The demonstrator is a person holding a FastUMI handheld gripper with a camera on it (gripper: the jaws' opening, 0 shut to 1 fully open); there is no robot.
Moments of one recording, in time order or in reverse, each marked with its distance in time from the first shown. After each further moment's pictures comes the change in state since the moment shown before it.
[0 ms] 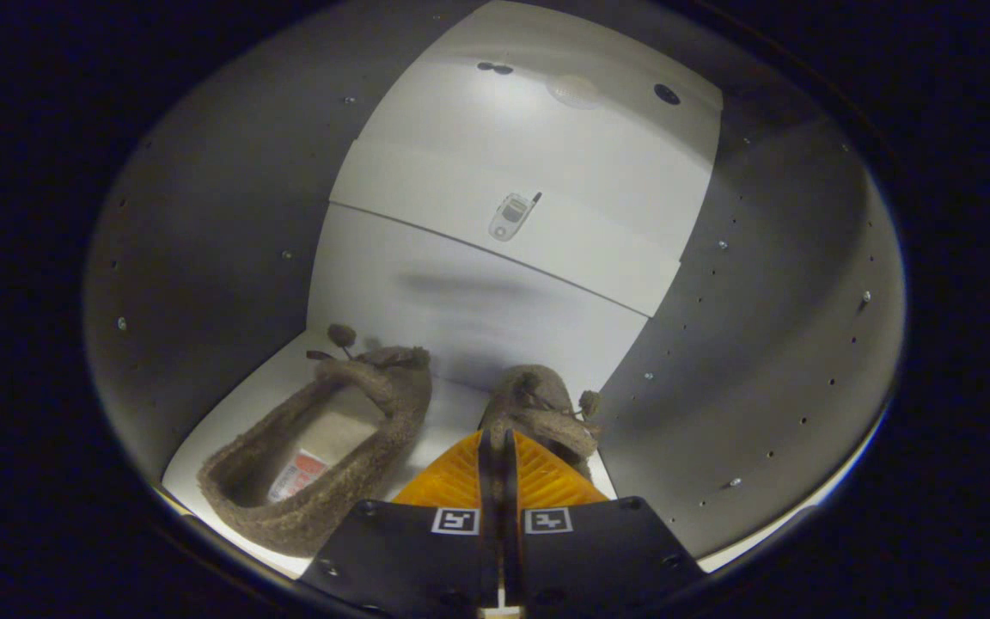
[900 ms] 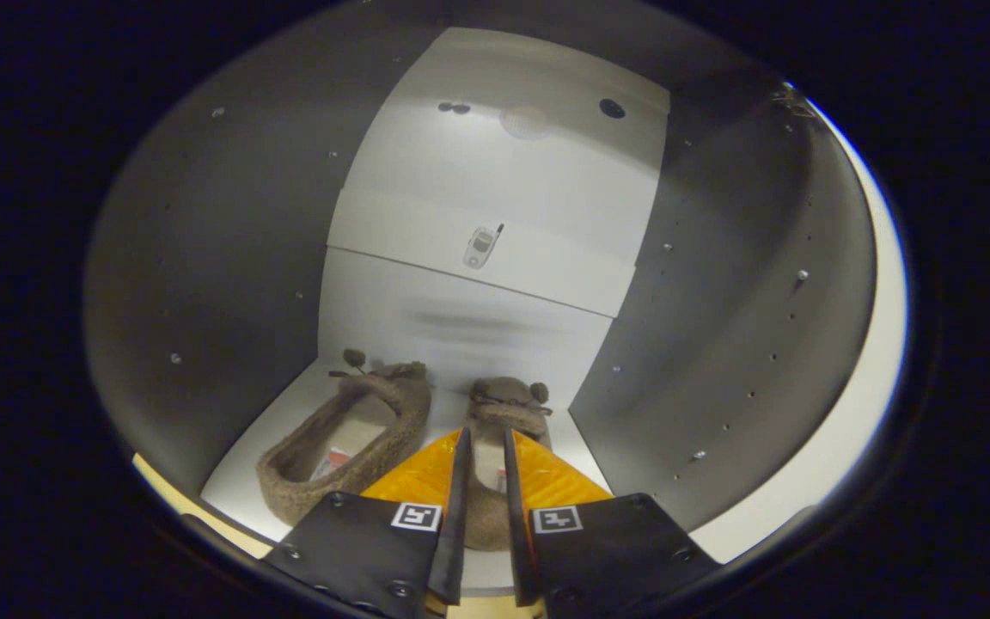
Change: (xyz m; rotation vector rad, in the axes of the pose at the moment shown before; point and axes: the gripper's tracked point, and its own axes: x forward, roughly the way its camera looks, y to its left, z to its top) arm -0.059 -0.019 0.011 0.110 -0.065 -0.017
